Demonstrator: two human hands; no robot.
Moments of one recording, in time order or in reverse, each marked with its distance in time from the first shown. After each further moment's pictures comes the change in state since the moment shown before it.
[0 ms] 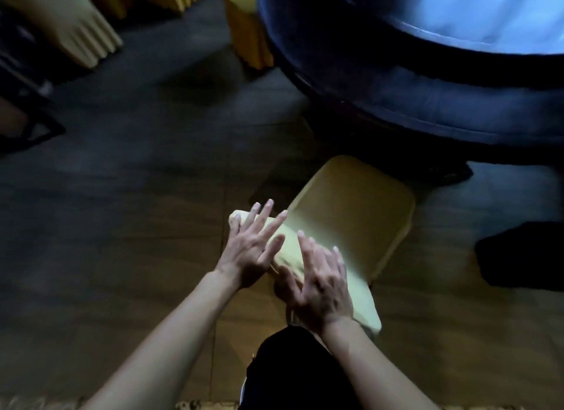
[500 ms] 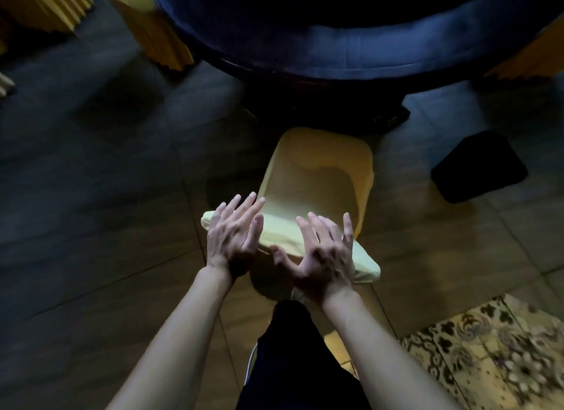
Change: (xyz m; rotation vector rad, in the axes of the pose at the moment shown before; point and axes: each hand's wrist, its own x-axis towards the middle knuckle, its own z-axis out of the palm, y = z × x) left_hand 0.001 0.000 0.005 -0.032 0.045 0.137; right_hand -0.026 -0.013 0.009 -0.102 0.234 0.321
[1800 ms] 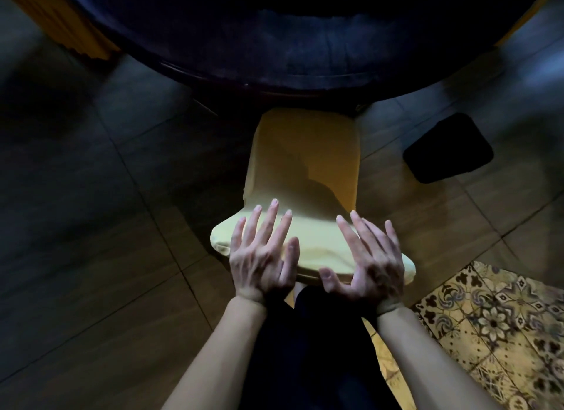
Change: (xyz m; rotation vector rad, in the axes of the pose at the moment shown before) left_hand 0.129 -0.008 0.014 0.103 0.085 0.238; right_hand 0.113 0.034 0.010 -0.131 0.218 0.041
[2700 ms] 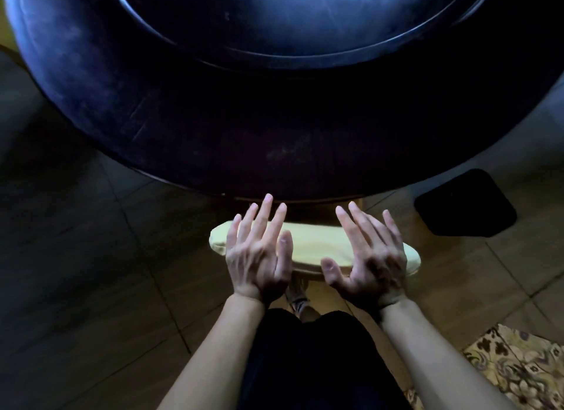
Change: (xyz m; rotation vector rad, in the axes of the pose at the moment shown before) left_hand 0.283 0.025 0.035 -0.021 -0.007 -0.094; right_hand 0.274 0.102 0.017 0.057 0.062 -0.055
